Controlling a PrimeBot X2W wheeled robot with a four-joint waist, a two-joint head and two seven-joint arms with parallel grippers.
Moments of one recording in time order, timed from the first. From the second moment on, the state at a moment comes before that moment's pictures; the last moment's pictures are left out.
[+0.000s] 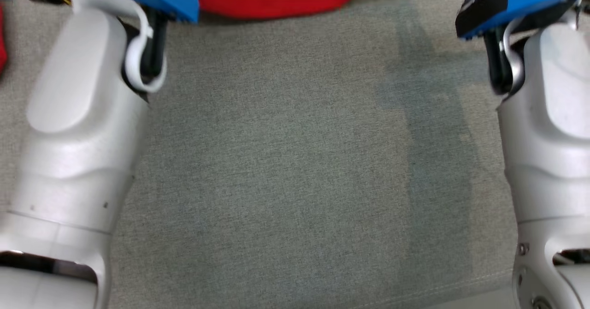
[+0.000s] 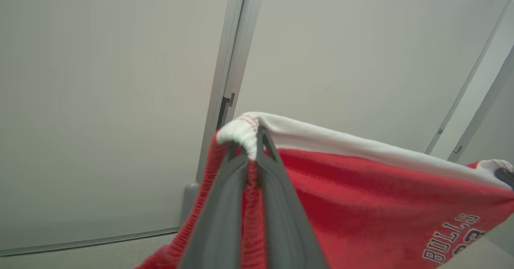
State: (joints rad) left arm -1.13 0.19 -0.43 0.68 -0.63 -0.06 -0.25; right arm -1.08 -0.05 -0.07 0.69 -0.04 0.13 -0.26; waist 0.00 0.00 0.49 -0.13
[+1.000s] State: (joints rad) left arm -0.13 0.07 -0.34 0.10 -0.54 -0.11 -0.26; right arm -0.08 -0.05 -0.10 0.00 0.13 0.13 -0.26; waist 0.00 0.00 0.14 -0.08
